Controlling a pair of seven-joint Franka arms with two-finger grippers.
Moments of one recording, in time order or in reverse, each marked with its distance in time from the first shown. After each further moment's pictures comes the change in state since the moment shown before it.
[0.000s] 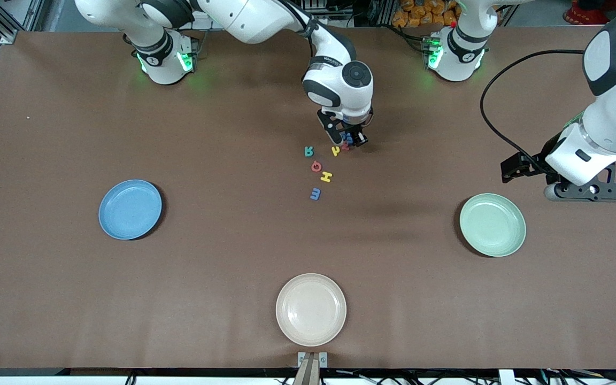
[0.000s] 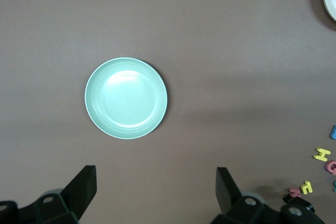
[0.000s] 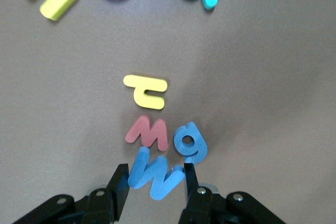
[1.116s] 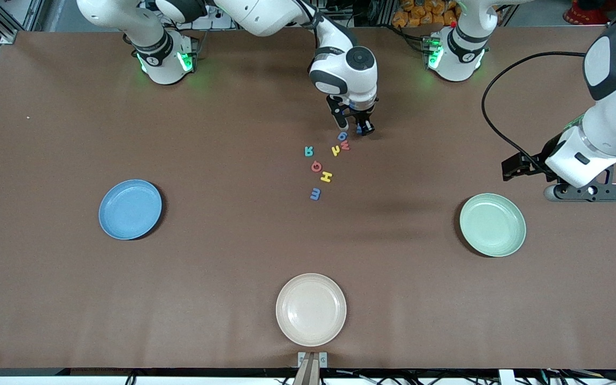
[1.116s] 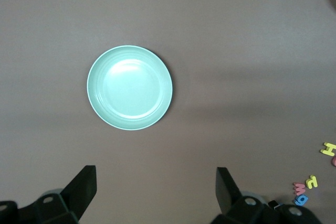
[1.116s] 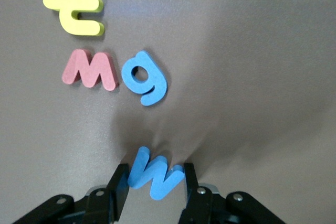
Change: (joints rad) left arm 0.011 0.000 0.008 -0.028 0.000 -0.016 0.000; right arm 0.130 0.039 -0.047 -0.031 -0.023 0.168 0.252
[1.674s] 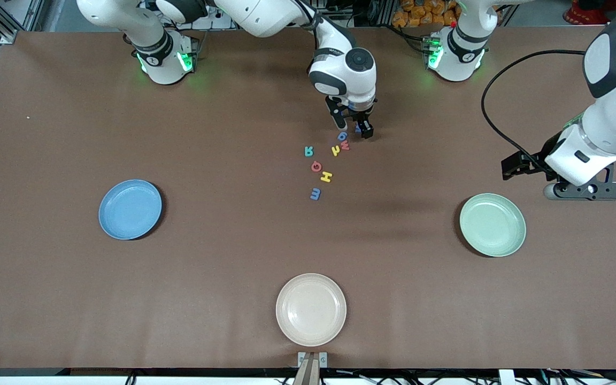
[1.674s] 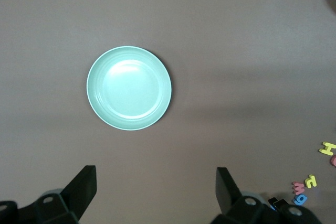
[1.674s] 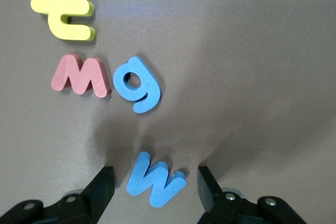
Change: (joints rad) left arm -0.004 -0.006 0.000 0.000 0.000 -0.002 0.000; right arm 0.000 0.003 0.000 -0.008 0.000 0.001 -0.002
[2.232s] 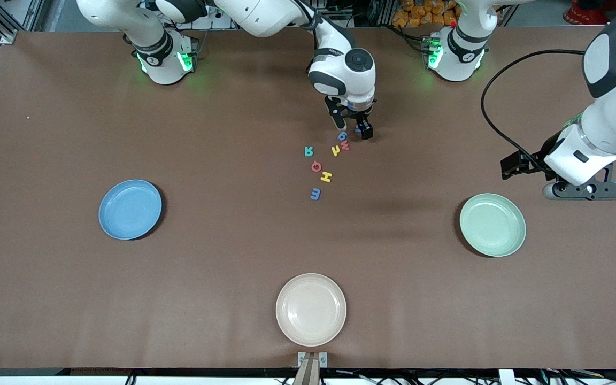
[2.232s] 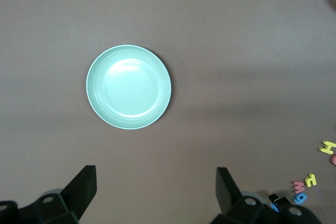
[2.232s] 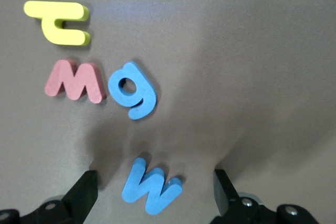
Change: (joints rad) left arm 0.000 0.000 -0.001 0.000 0.000 -0.003 0.000; right arm 0.000 0.001 -0.001 -0.011 0.000 -0.001 -0.003
